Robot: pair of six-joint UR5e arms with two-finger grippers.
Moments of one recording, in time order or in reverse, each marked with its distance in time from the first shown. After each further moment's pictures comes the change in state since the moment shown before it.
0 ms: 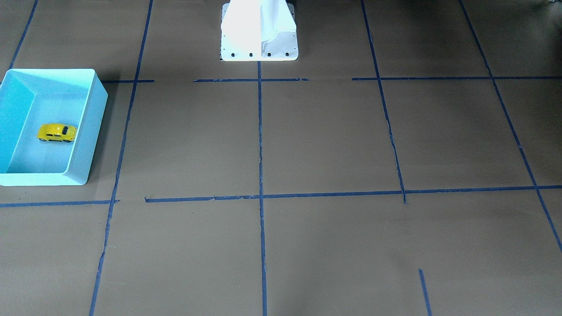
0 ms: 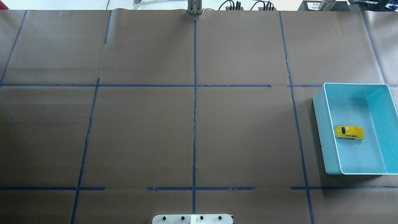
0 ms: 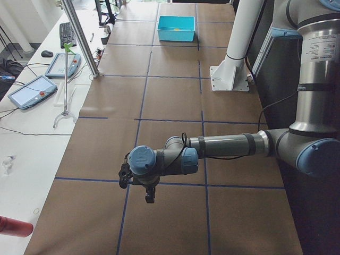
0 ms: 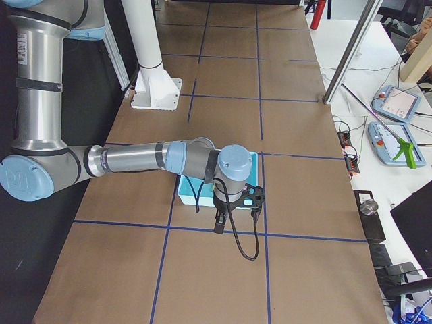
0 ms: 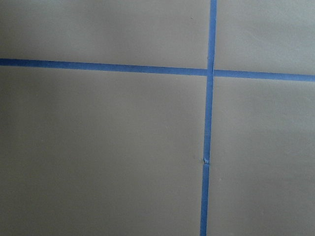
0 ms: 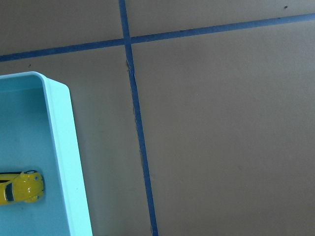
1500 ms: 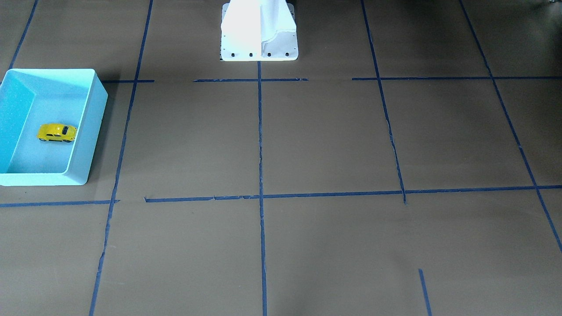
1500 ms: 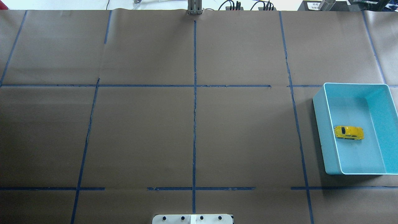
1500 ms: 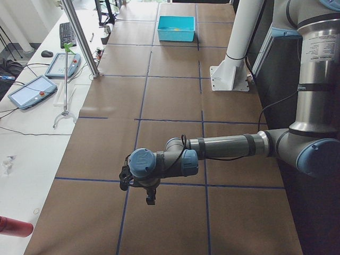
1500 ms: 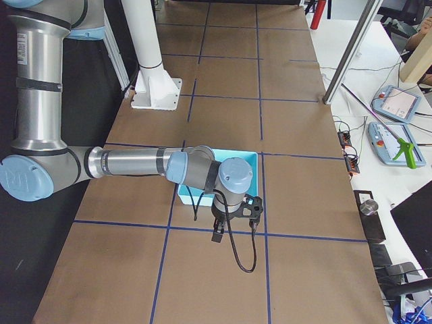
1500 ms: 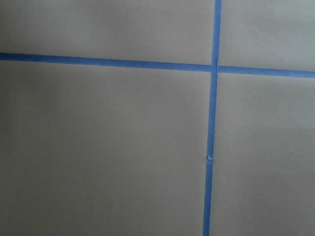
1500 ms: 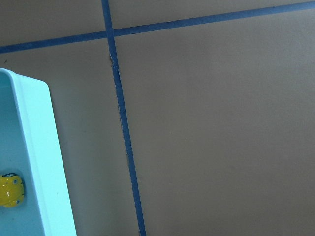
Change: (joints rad) left arm 0.000 0.000 0.014 -0.001 -0.004 0.005; right arm 0.000 0.002 -0.074 0.047 0.001 -0.013
